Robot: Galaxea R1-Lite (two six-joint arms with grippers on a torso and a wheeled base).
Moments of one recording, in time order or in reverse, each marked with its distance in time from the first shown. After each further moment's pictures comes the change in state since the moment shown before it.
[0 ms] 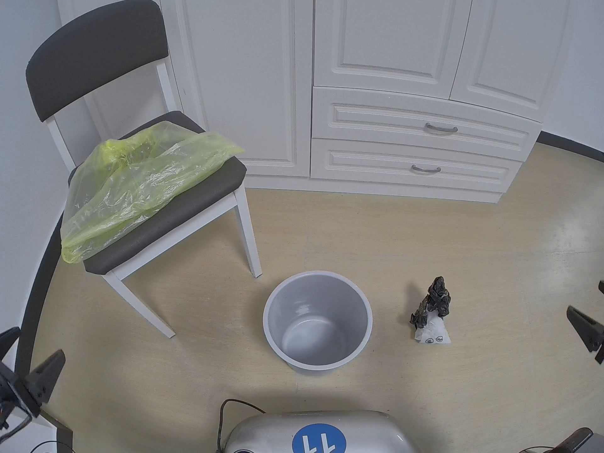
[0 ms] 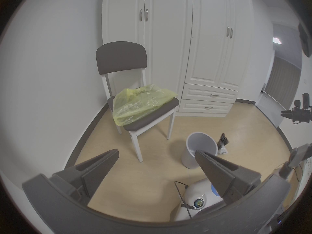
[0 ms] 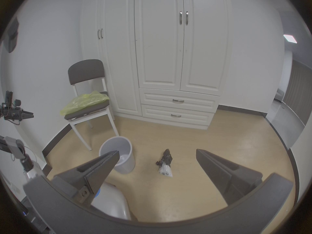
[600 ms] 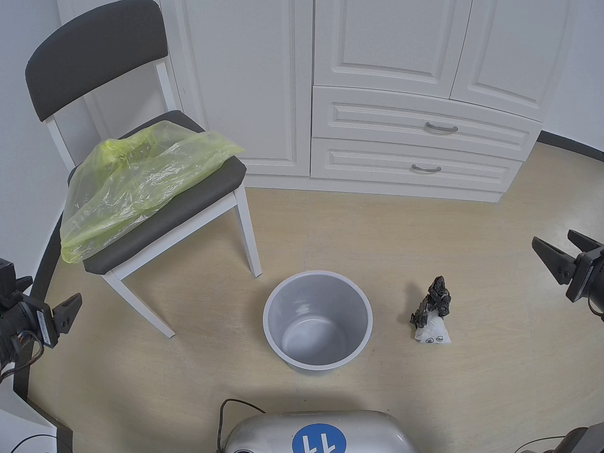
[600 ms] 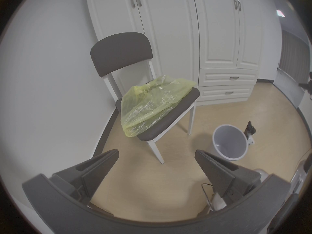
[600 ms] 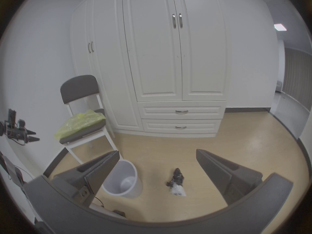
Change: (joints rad) left arm 0.001 0.439 -0.023 -0.336 0.175 0.148; right arm 0.304 0.354 -0.018 -0.456 -0.280 0.167
